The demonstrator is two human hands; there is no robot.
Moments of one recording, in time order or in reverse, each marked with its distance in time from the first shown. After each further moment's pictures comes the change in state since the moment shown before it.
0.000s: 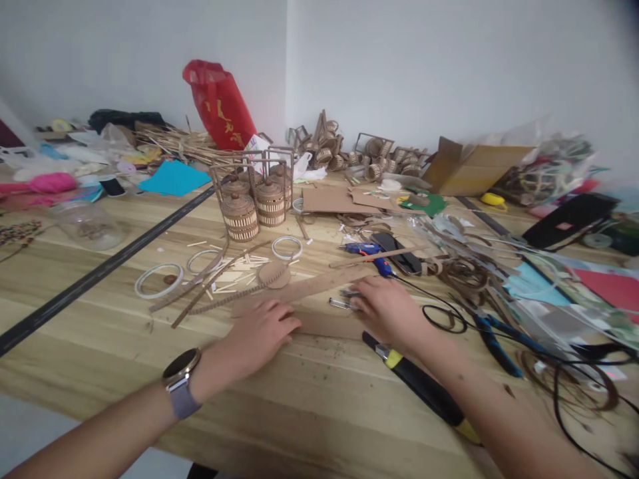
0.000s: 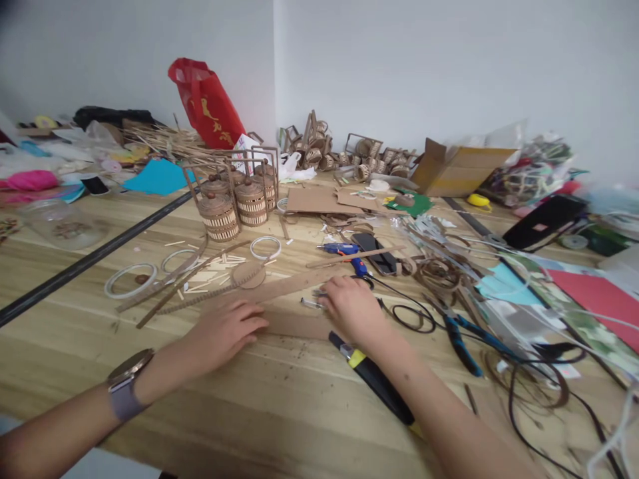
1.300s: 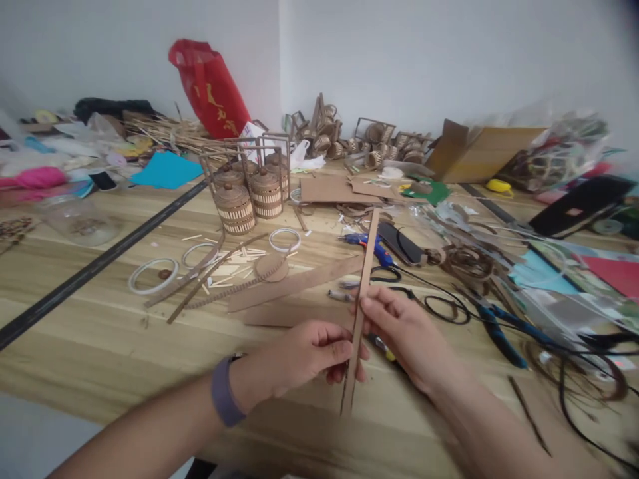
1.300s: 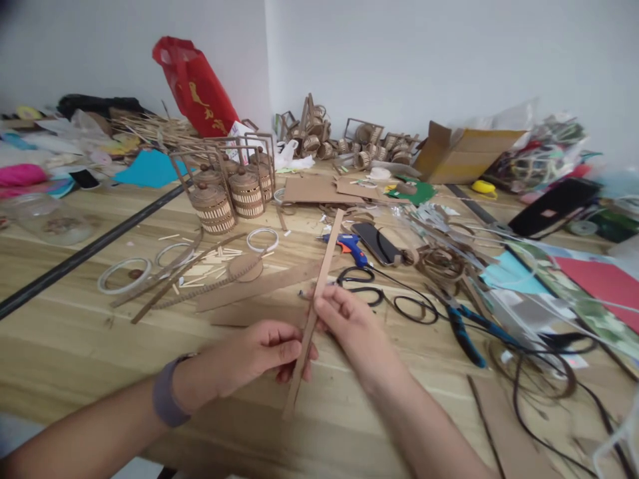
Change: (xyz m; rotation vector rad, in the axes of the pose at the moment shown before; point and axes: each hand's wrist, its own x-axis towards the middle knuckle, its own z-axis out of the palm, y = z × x) left_hand 0.034 0.067 -0.008 -1.706 -0.286 -0.157; right_hand -0.038 -0.049 -0.021 1.809 0.103 0.417
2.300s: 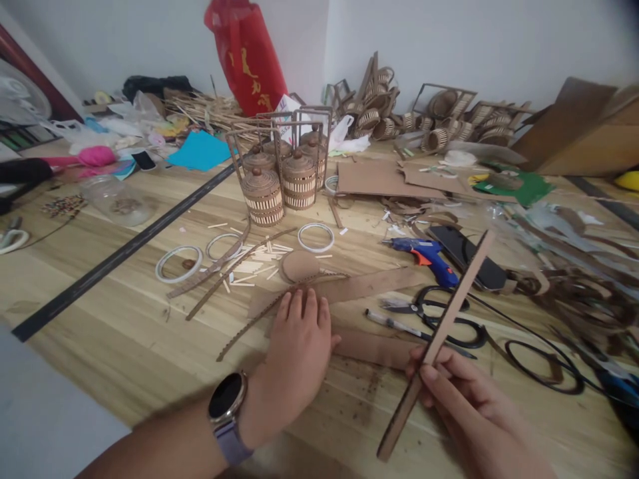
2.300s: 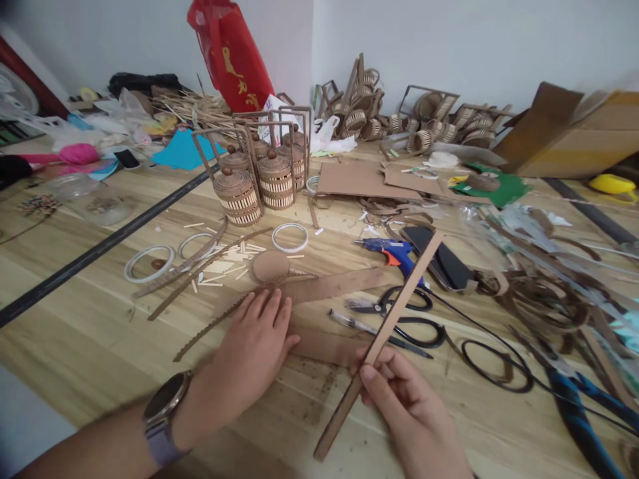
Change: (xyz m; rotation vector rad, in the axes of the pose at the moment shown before) left_hand 0.001 -0.020 -0.030 1.818 0.717 -0.150; right_hand -0.010 0.047 -0.028 -0.180 0.209 0.086
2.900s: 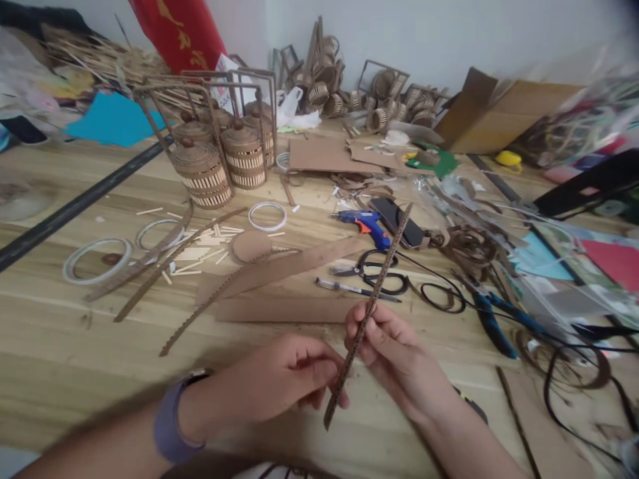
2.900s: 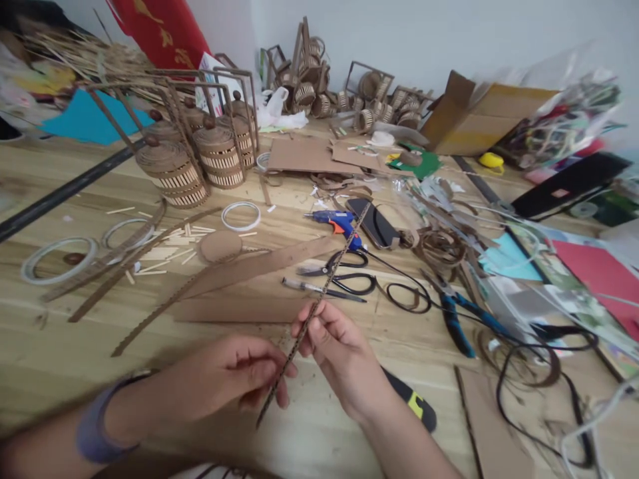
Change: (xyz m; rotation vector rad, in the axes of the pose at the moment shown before) left_hand -0.017 0.017 -0.027 -1.592 -0.854 0.088; right_hand -0.010 -0.018 0.012 0.494 -0.256 0.087
